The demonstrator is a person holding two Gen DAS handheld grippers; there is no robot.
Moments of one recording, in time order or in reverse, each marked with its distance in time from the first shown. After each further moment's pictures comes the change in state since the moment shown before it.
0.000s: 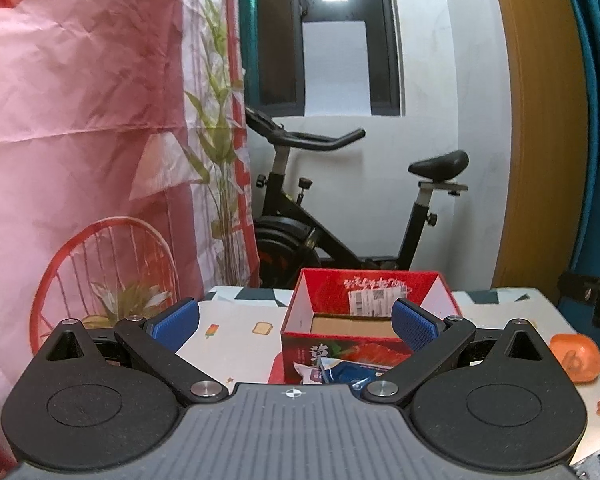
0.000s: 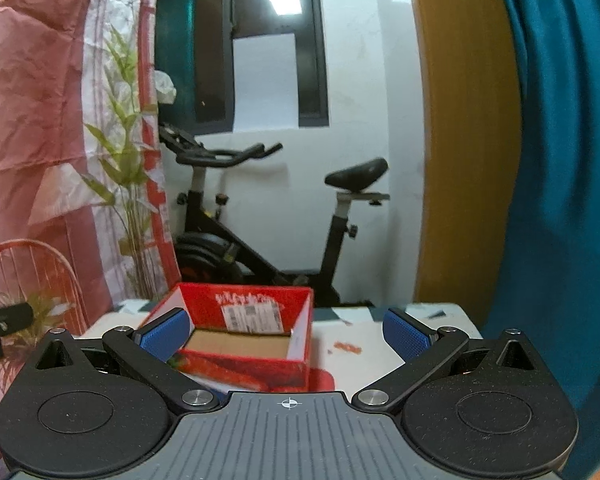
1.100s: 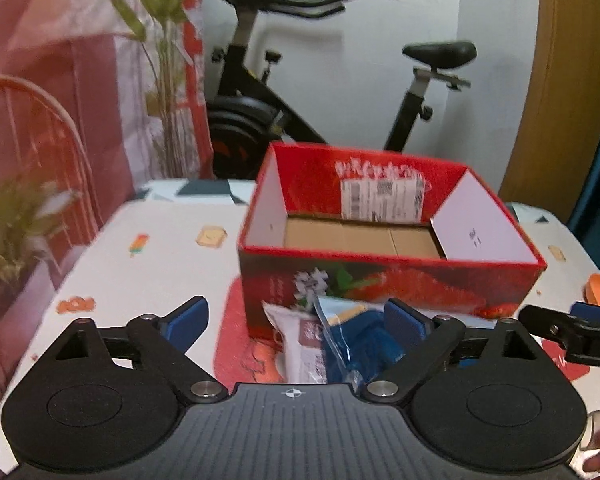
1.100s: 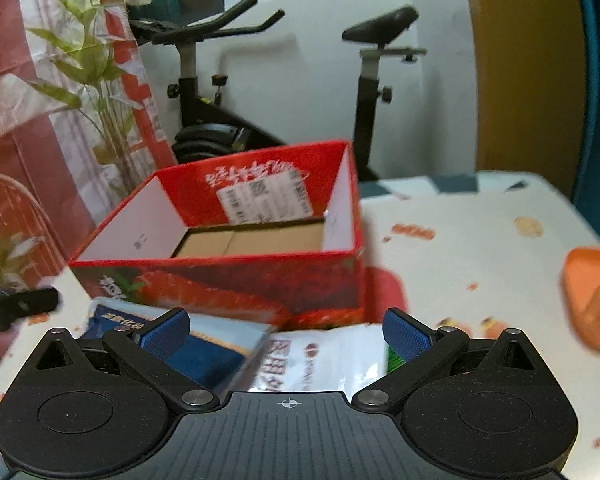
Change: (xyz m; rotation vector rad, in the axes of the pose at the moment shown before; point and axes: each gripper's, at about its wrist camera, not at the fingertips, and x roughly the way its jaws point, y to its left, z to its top) left arm 0.195 0.007 -0.073 -0.014 0.311 -0.152; right arm 0.228 0.000 -0.109 0.141 0.343 0.097
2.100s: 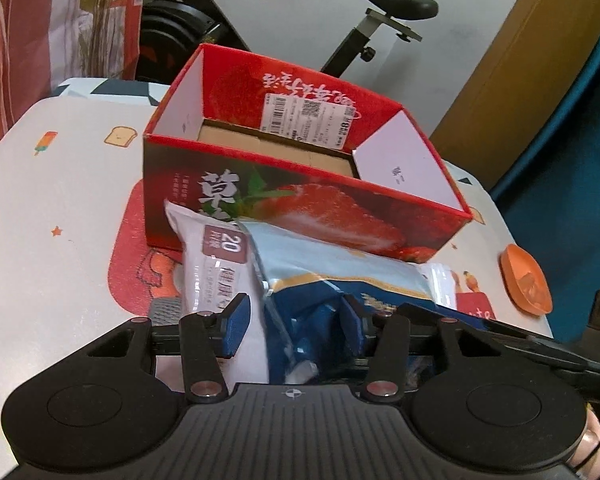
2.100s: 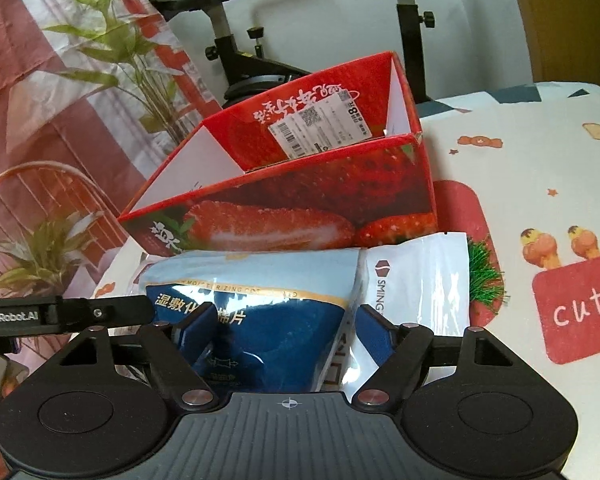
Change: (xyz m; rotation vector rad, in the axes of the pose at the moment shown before) left arm 0.026 0.003 -0.019 -0.125 0.232 -0.313; right arm 0.019 -0.016 -0.032 0.096 0.150 0.244
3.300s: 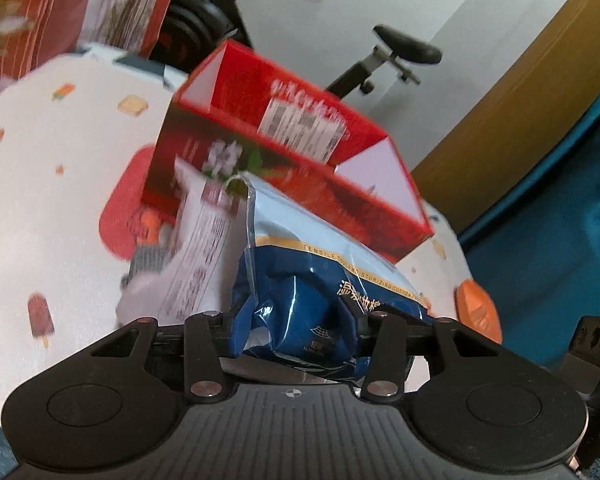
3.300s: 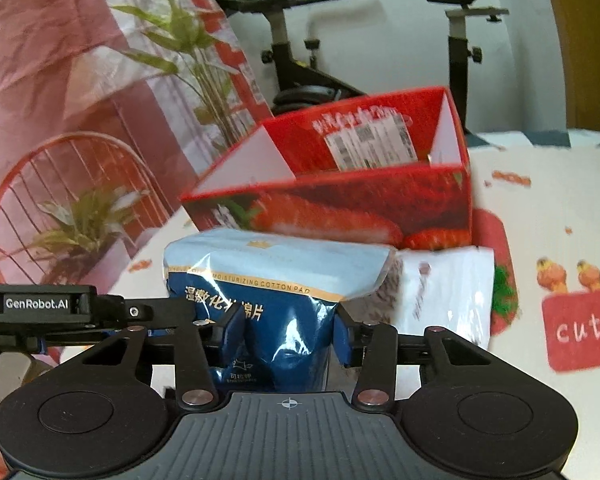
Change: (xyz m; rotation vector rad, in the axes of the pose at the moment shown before) left arm -0.033 0.010 -0.042 -0.183 -0.089 -0.115; right arm -0.039 0.036 -0.010 -0.155 -0.040 0.063
